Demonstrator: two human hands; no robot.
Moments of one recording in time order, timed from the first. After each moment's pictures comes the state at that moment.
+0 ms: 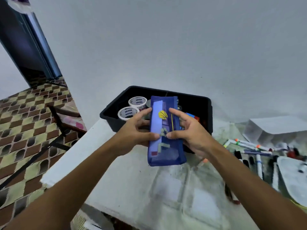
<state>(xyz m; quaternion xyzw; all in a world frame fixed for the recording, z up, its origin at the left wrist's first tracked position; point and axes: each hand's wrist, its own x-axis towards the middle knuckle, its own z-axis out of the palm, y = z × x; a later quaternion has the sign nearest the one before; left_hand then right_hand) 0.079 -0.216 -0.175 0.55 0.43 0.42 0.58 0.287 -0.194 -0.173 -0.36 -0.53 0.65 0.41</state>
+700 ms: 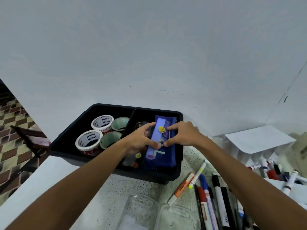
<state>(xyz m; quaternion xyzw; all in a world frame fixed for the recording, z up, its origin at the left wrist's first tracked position) 0.200 -0.054 -0.200 0.50 0.47 0.31 0.66 0.388 -0.052 -0.178 -0.64 -0.72 0.25 0.10</state>
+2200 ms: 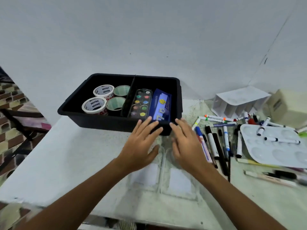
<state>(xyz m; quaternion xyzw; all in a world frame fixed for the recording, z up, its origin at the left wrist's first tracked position) 0.161 -0.217 -0.275 0.89 0.36 0.28 -0.03 0.353 -0.246 -0.271 -0.58 -0.75 -0.01 0.32</state>
